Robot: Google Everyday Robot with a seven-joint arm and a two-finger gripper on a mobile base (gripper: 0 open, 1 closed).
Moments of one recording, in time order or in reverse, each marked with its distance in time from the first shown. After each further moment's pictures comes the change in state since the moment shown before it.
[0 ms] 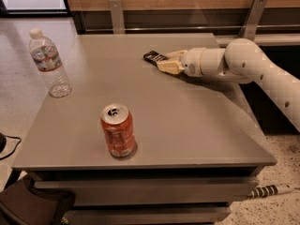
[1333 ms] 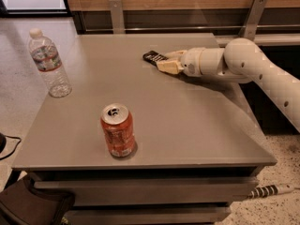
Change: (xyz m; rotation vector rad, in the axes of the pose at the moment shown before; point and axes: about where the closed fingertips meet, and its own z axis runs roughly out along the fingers) arm -0.002 0.001 0.000 -0.002 0.000 0.000
